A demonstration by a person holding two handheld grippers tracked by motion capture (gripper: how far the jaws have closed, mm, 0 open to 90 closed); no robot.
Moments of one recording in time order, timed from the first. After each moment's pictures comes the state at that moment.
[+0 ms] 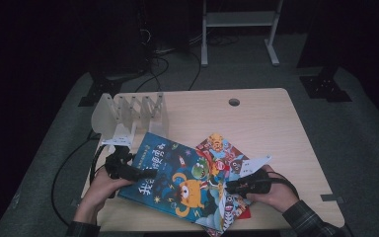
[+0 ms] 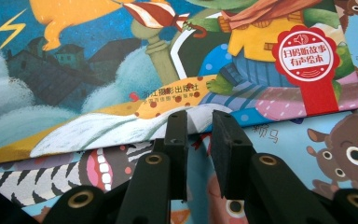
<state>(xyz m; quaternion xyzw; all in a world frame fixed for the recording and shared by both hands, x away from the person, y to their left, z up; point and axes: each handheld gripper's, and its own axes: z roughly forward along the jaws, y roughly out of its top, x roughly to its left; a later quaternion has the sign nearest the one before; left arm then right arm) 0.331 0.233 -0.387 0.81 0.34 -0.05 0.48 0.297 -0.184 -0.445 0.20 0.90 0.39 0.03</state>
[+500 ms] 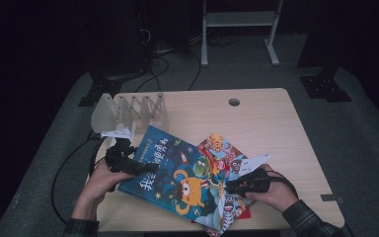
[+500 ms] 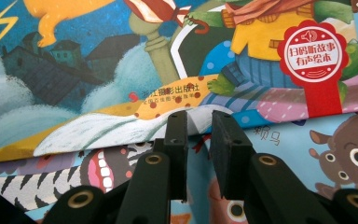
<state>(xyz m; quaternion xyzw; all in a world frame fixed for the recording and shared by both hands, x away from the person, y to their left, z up) 0.337 0.226 -0.360 0.81 0.32 -0.05 0.48 0.300 -0.182 -0.444 0.20 0.90 0.39 0.02</state>
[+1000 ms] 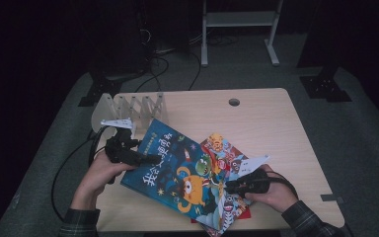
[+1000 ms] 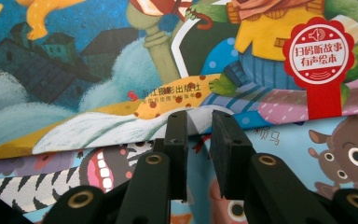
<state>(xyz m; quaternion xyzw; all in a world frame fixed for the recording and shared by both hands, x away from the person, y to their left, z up) 0.345 0.215 -0.327 0.82 0.30 -0.06 0.48 0.298 -0.181 -0.443 0.20 0.90 0.39 0.03</state>
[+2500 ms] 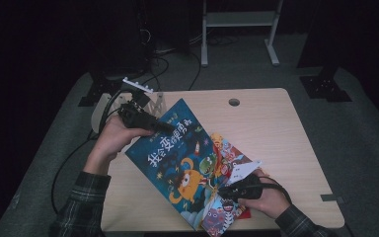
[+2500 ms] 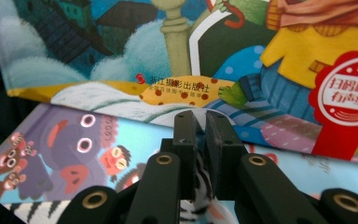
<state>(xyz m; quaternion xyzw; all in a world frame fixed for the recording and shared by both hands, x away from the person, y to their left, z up) 0.391 0.166 -0.252 0.86 0.31 -0.08 0.40 0.282 -0.157 -0.442 0.19 0.90 0.38 0.03</state>
